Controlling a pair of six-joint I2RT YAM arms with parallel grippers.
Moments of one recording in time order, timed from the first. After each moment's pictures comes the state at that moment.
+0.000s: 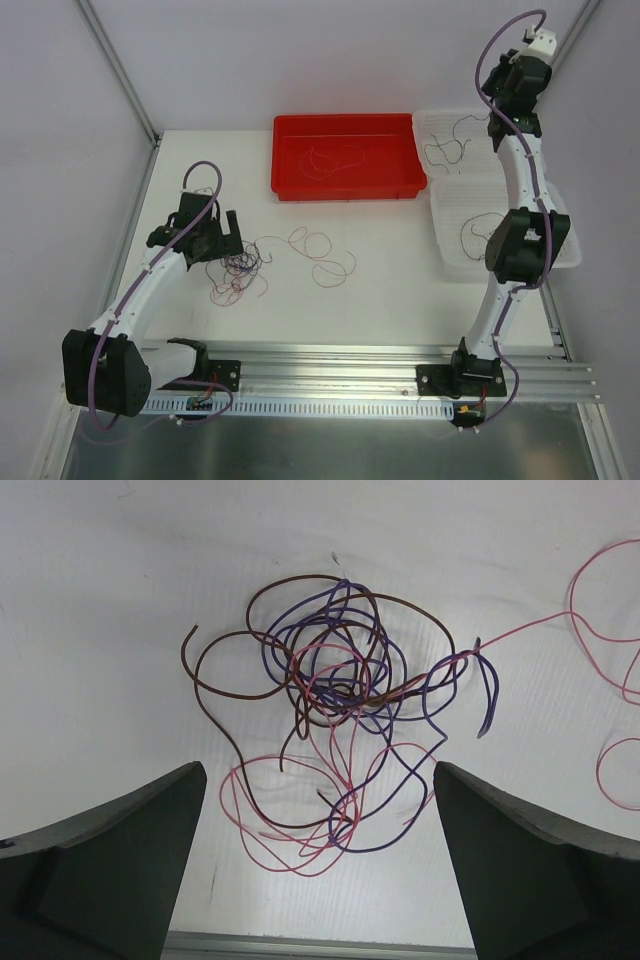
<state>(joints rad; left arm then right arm) -0.17 1.14 0.86 -0.68 -0.11 -0.36 -0.09 2.05 2.10 -0.02 0.07 0.20</state>
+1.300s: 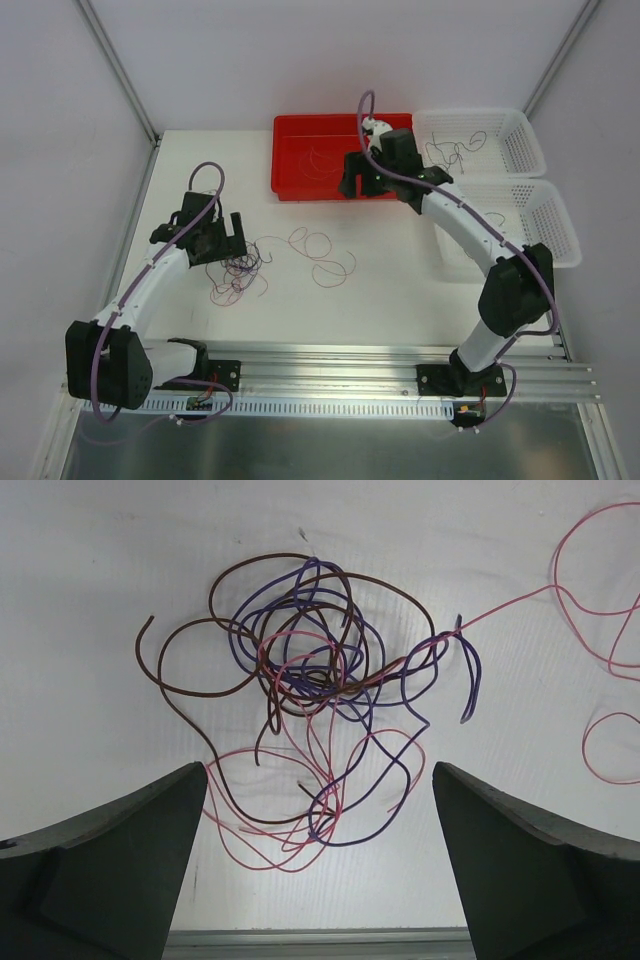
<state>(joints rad) -0.17 1.18 0.86 -0.68 -0.03 -0.36 0.48 1.67 1.49 -0.40 -0.15 0.25</state>
